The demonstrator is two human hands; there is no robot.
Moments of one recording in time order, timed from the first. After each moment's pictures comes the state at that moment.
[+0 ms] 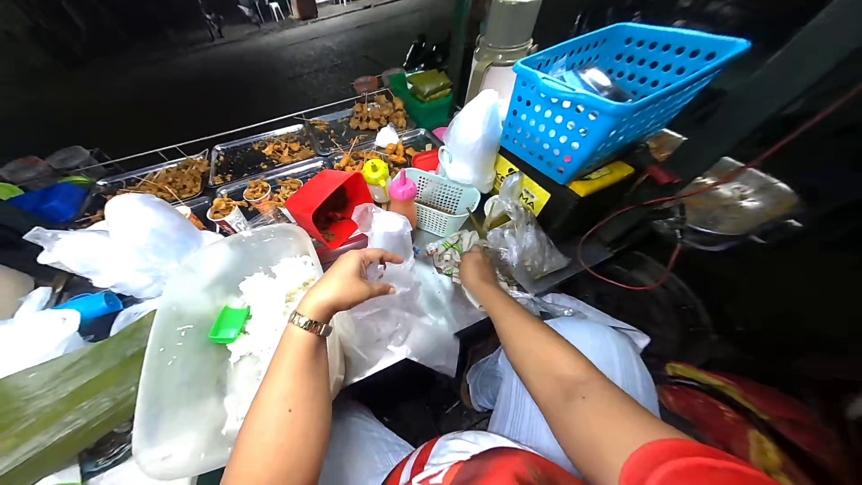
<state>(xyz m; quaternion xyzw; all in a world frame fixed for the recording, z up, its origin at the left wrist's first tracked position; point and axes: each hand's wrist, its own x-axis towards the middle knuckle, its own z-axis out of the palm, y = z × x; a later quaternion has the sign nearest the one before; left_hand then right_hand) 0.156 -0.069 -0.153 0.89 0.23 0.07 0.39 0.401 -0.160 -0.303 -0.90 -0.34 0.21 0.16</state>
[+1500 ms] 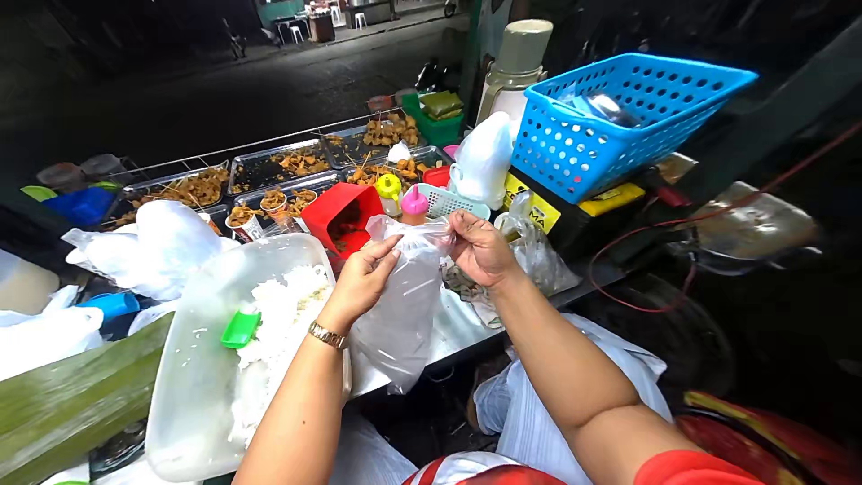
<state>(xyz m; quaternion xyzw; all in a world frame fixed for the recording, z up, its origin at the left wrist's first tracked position) 0.161 -0.083 -0.154 0.81 0.24 0.28 0.45 0.360 -0.176 -0.177 -0.31 -0.38 0.43 0.76</state>
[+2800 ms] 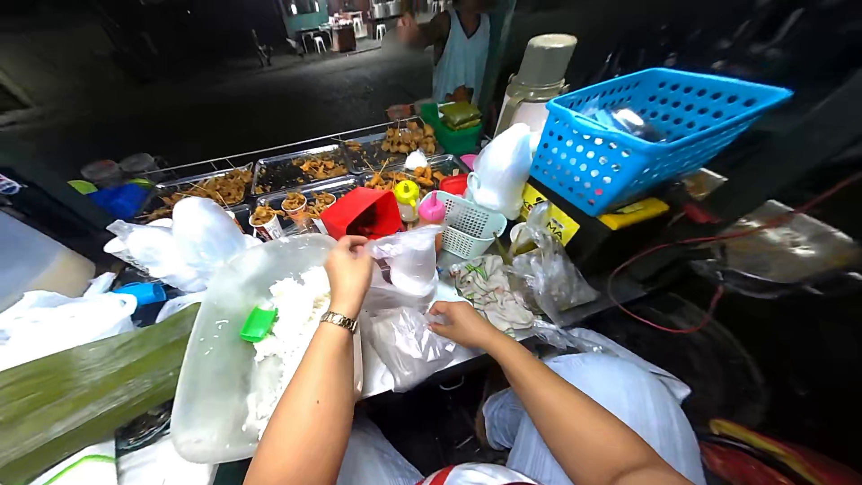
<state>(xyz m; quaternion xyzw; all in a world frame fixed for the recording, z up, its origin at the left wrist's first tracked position) 0.156 -0.060 -0.151 0.74 0.49 0.35 0.29 0.333 -0.184 -0.271 -0.67 -0.63 0.31 0.25</state>
